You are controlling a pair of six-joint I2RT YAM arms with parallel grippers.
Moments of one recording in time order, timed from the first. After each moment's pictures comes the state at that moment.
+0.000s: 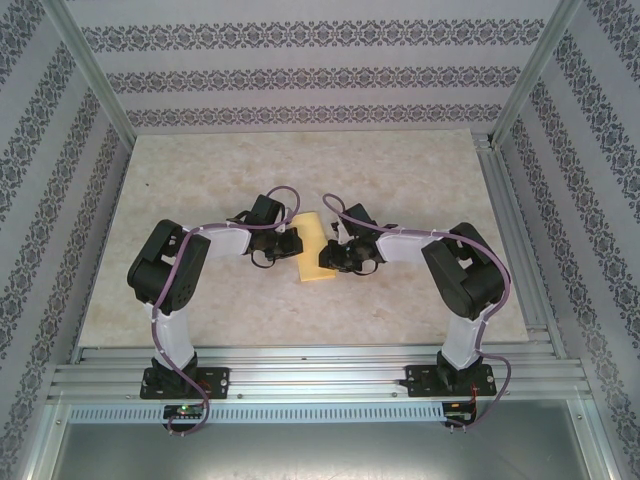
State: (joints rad) left arm -0.46 1.90 1.03 -0.14 0.43 -0.64; right arm 0.58 1.85 0.97 -0.19 -0.45 0.63
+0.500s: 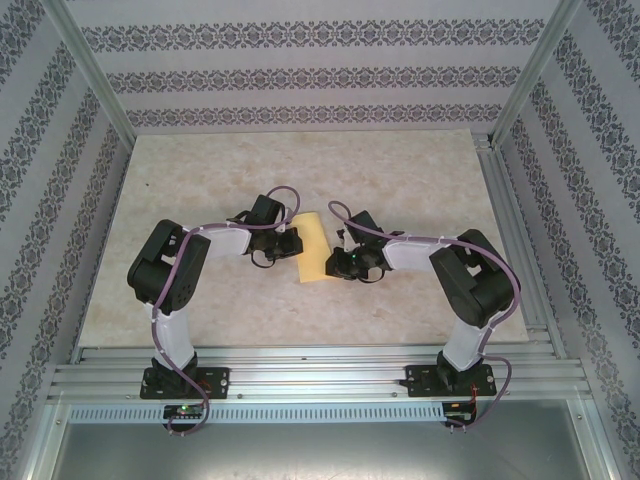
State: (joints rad) left arm -0.46 1.90 1.03 -0.14 0.43 -0.63; right arm 0.58 1.78 0.88 -0.19 -0.45 0.64
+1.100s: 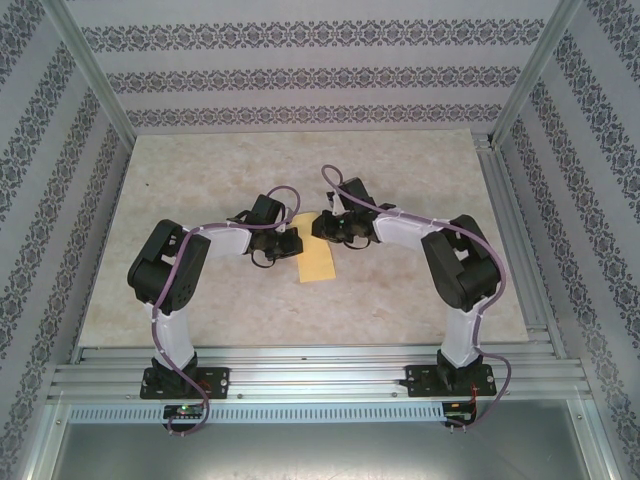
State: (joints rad) left arm -0.46 1.90 1.03 -0.15 0.43 -0.63; right arm 0.53 1.93 1.19 -0.15 -0.44 0.64
